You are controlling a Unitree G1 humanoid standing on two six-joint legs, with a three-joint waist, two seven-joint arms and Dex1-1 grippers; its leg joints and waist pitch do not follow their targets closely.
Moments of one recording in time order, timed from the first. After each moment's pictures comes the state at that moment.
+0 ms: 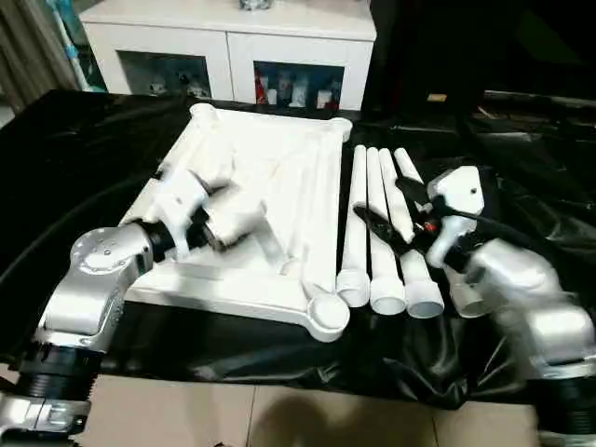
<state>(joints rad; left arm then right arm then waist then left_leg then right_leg) -0.41 0.54 -0.10 0.14 -0.25 0.17 -1.00 -0.32 -0.45 0.07 -0.11 0.31 0.38 0.71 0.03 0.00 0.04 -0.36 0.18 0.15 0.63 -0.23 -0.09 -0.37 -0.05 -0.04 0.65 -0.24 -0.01</state>
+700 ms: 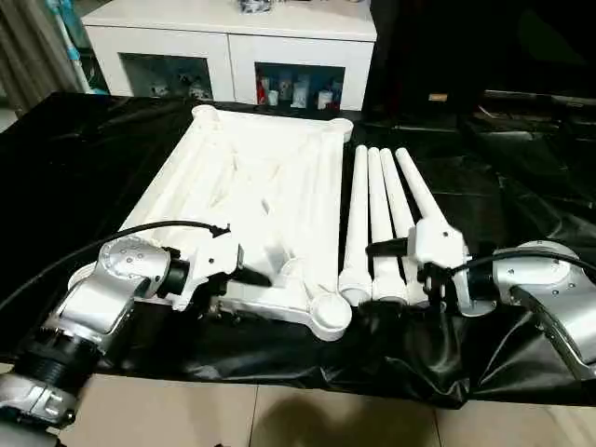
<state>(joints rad) -0.48 0.63 -0.33 0.34 -0.10 0.09 -1.34 -0.35 -0.73 0.27 -0.15 0.23 0.38 1.10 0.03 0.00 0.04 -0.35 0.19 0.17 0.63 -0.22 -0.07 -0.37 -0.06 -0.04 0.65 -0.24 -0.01</state>
